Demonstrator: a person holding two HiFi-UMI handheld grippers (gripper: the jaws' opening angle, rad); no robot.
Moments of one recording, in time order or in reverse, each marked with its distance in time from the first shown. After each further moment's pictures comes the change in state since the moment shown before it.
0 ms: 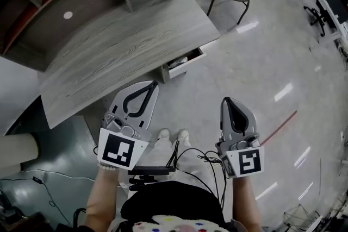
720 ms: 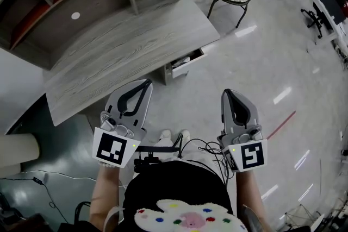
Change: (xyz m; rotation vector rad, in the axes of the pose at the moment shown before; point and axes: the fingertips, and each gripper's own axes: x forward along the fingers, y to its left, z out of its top) left arm -0.055 0.015 0.021 -0.148 -0.112 0.064; right arm -0.007 0.030 0.057 -0.045 -0.091 0.017
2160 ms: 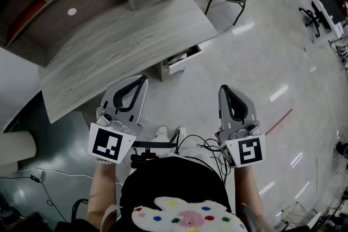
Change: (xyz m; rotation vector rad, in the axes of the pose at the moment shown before) left arm 0.001 0.003 -0.005 -0.005 0.020 0.005; right arm 0.001 0.000 -0.006 -0.048 0.018 0.045
